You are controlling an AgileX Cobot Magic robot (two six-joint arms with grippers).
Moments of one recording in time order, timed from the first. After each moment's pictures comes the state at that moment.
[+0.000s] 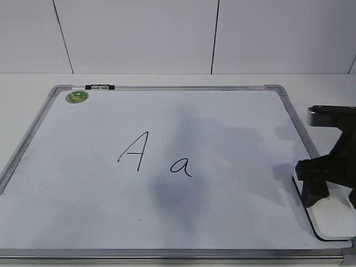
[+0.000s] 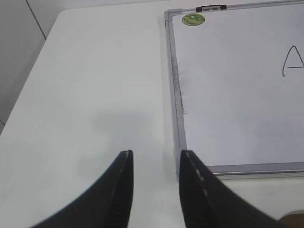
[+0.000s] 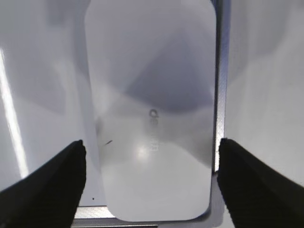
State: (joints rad) left arm -0.09 0.01 -0.52 0.09 1.10 -0.03; right arm 0.23 1.57 -0.88 -0.01 0.88 0.28
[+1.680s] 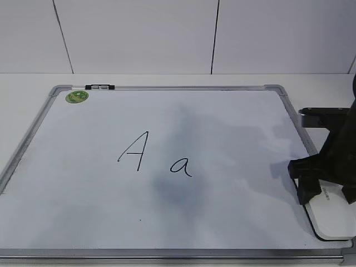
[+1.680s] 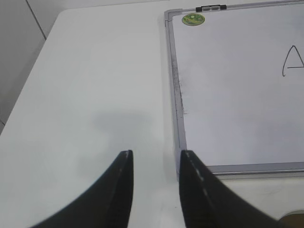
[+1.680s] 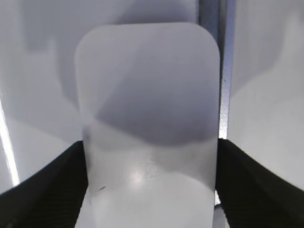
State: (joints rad) left arm -0.09 0.01 -0.52 0.09 1.10 -0.03; right arm 0.23 1.67 -0.93 -0.06 0.85 0.30
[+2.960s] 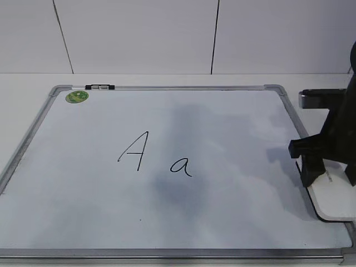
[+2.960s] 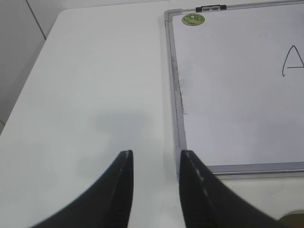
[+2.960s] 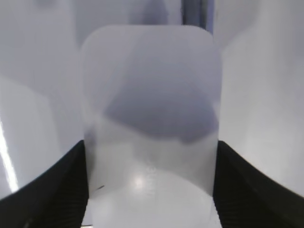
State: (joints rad) left arm -0.09 0.01 -0.52 0.09 1.10 -0.03; right arm 0.24 1.67 -1.05 -0.08 0.99 0.32
